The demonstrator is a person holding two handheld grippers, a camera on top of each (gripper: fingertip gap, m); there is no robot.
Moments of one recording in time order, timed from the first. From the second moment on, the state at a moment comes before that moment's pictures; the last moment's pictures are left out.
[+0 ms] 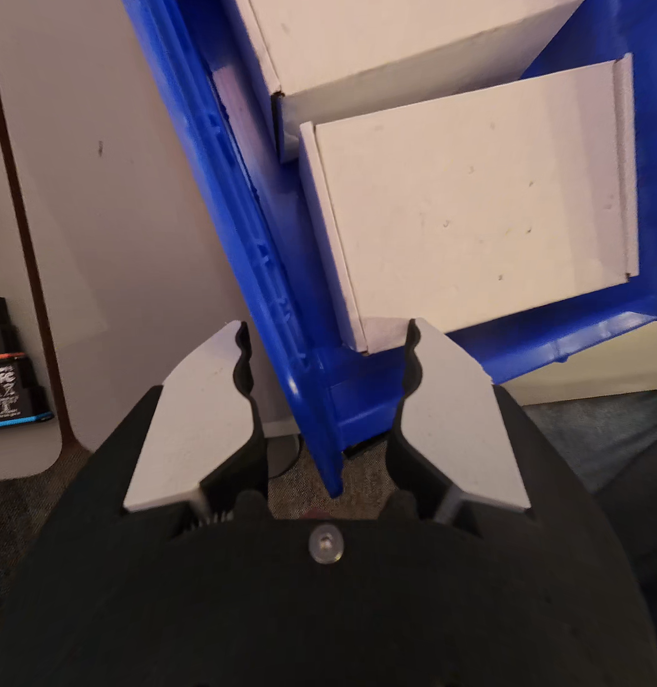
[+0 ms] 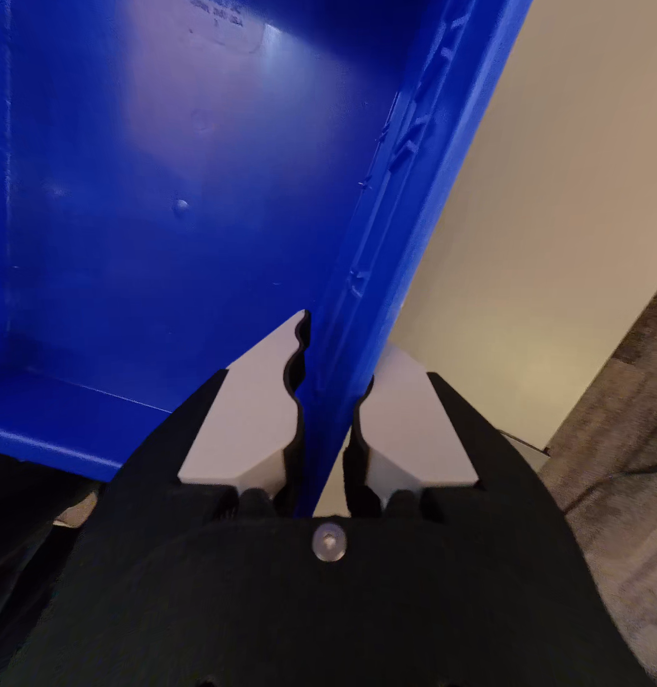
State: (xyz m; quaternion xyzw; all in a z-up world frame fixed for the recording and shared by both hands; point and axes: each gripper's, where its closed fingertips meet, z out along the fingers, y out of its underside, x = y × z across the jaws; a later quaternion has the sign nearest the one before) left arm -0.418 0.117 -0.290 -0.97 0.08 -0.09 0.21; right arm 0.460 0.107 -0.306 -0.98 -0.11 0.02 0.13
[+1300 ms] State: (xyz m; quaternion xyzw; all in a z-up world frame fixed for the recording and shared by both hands) left arm -0.443 0.176 -0.220 -0.91 0.12 -0.12 0.37; right arm 0.502 0.119 -0.255 -0.95 -0.06 -0.13 0.28
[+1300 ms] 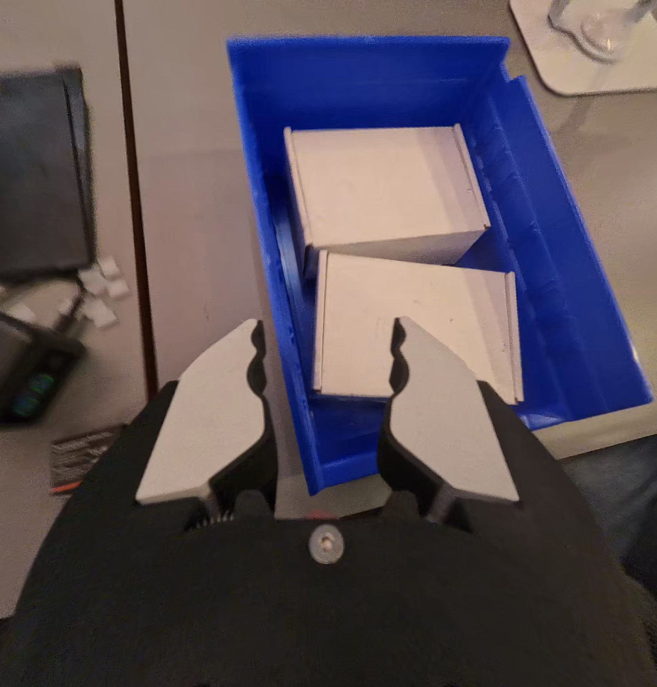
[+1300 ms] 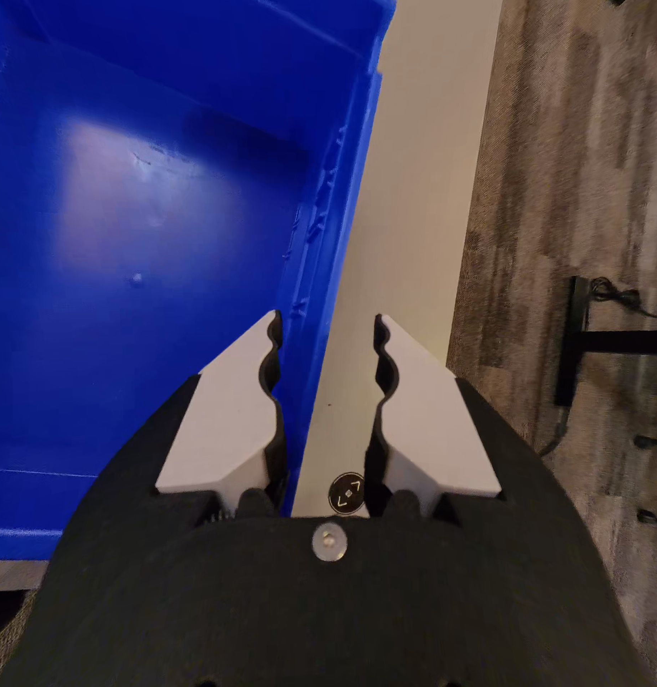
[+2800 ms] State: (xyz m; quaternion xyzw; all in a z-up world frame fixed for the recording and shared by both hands) left arm -0.316 0.290 -0.288 -0.74 0.66 0.07 0.12; right arm 0.193 0.140 -0.232 -0.85 -0.39 0.06 0.35
